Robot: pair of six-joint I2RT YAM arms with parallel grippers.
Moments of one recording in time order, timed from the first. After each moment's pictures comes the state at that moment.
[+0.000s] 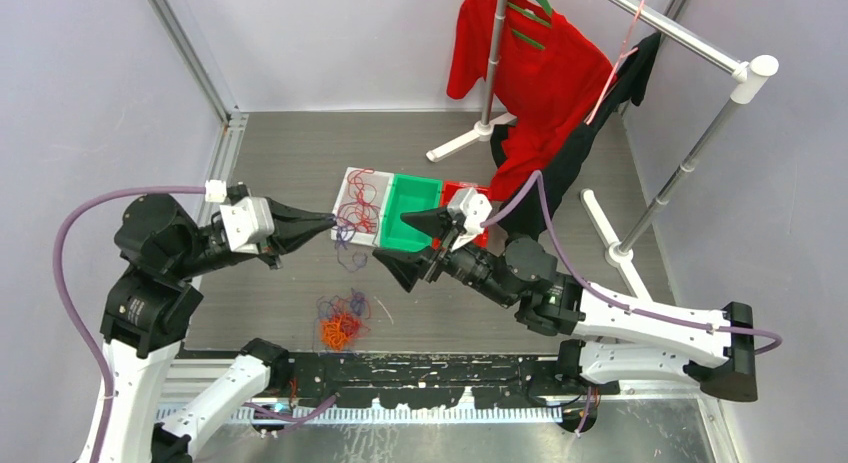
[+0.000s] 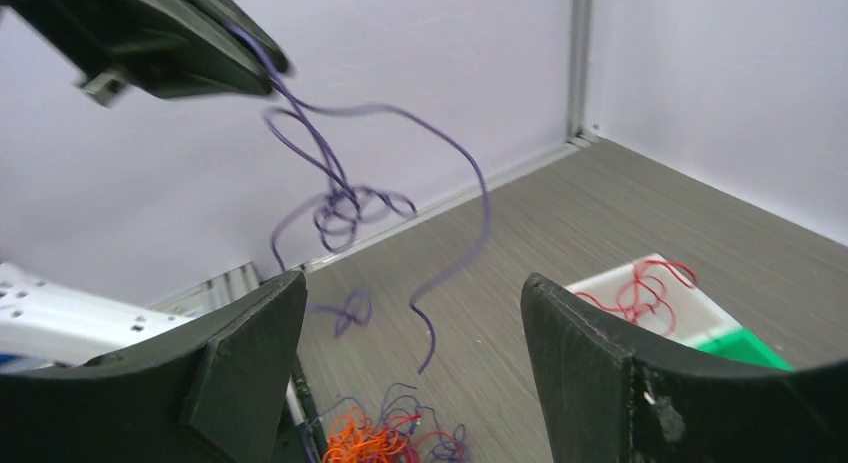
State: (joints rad) left arm -0.37 0.75 1.36 -0.61 0.82 0.31; right arm 1.25 0.97 0.84 0.35 0.25 0.13
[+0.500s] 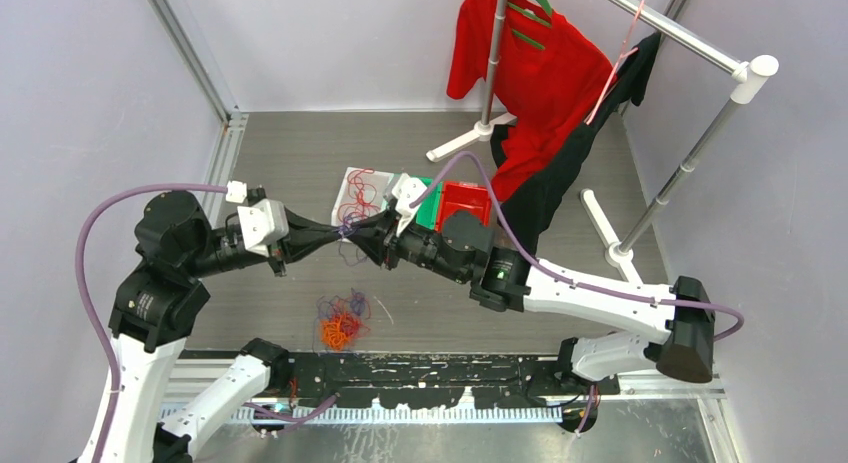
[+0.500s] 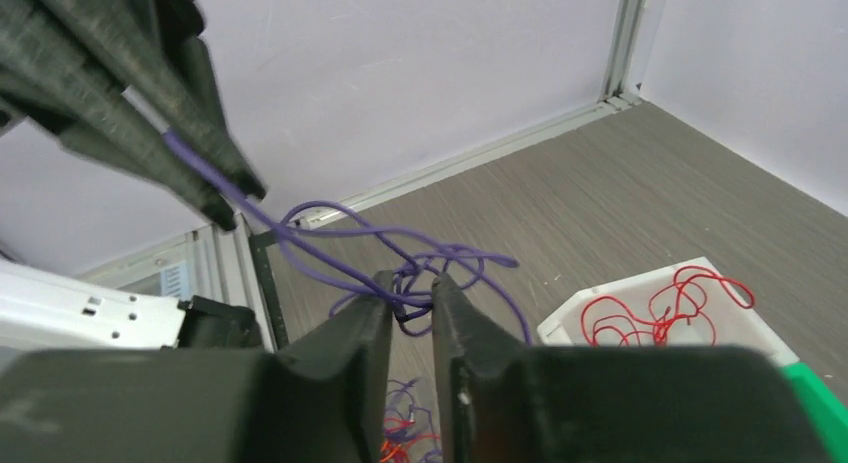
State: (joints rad) left arm -0.37 0.74 1.31 -0.70 0.86 0.33; right arm 1.19 1.26 1.05 0.31 0.07 0.09
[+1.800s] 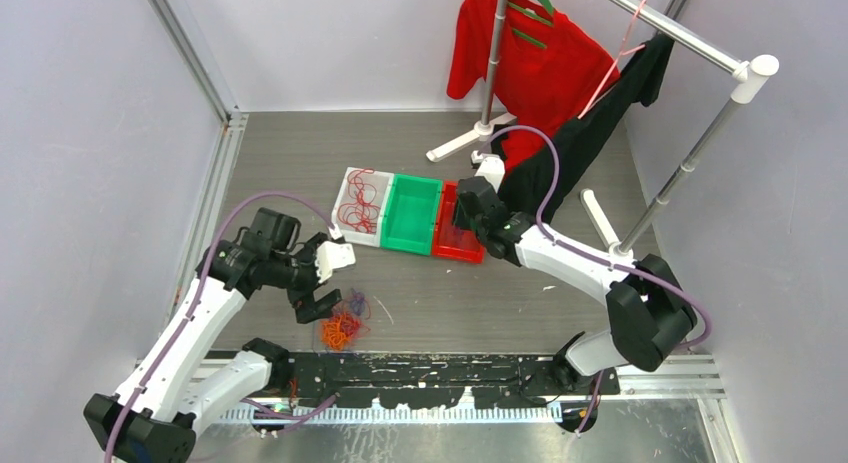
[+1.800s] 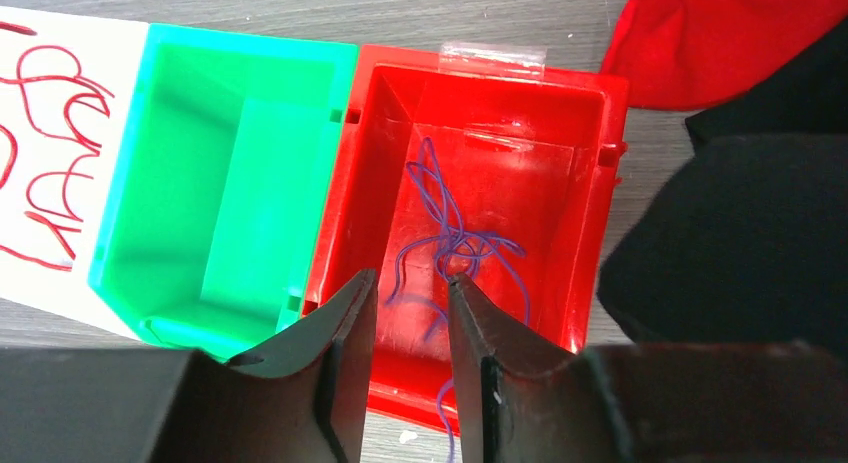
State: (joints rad) left arm -0.37 0.88 0.90 -1.13 0.52 0.77; right arm 0.68 1.44 0.91 -0.11 0.43 0.56
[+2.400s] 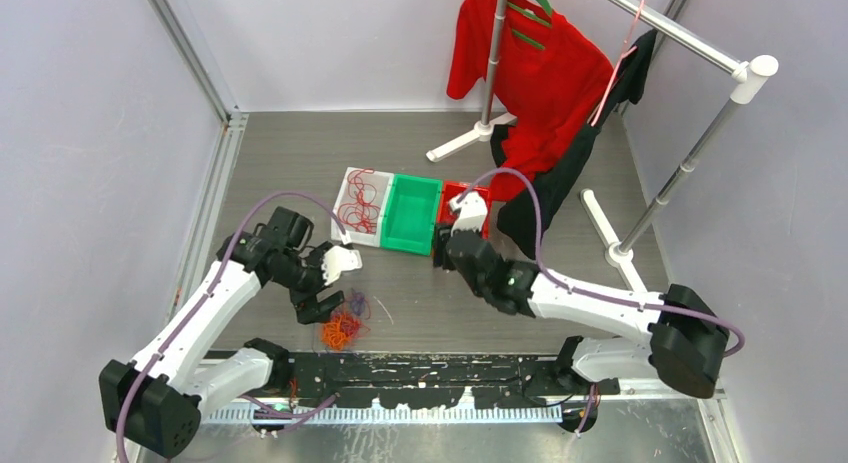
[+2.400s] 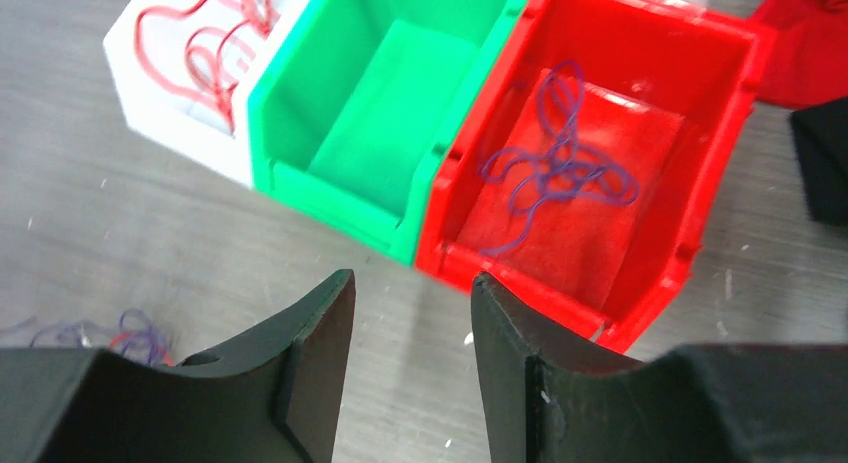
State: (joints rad) left arm -0.37 0.99 0.85 -1.14 0.46 0.82; right arm 0.93 1.24 0.74 0.01 0.56 0.48
